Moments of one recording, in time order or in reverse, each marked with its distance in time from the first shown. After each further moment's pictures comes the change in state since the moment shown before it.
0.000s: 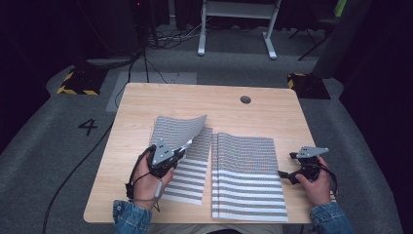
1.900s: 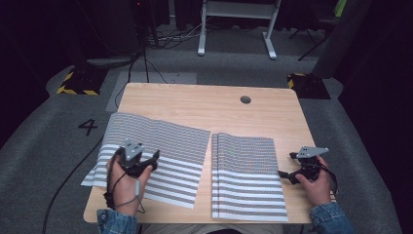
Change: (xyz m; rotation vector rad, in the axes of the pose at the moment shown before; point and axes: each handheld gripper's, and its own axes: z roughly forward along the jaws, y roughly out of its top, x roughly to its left) left arm 0.028 -0.027 -0.021 0.104 0.256 -0.255; right arm 0.000 0.000 0.000 0.001 0.000 0.001
